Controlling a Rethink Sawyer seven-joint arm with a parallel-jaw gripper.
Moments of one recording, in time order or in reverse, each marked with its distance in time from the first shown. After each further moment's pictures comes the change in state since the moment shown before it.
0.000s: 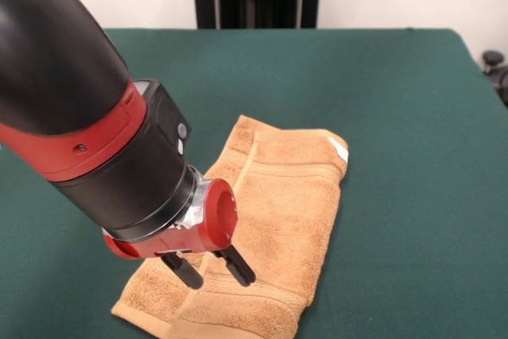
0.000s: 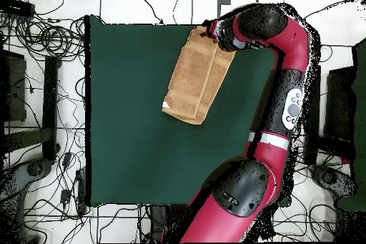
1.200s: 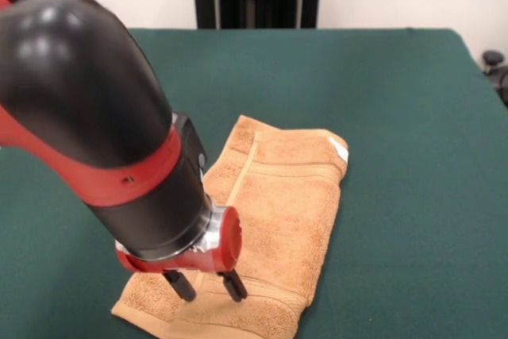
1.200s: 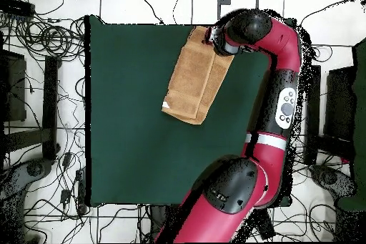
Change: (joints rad) arm 0.041 0.019 -0.104 0.001 -0.040 -0.070 0.000
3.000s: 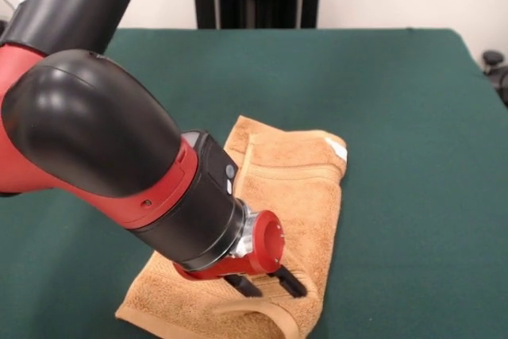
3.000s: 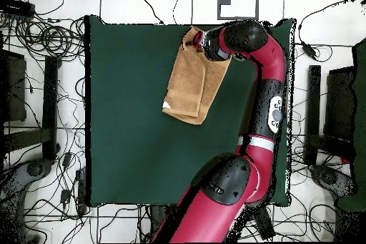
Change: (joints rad) arm -0.001 0.102 0.001 0.002 0.268 -0.018 0.000
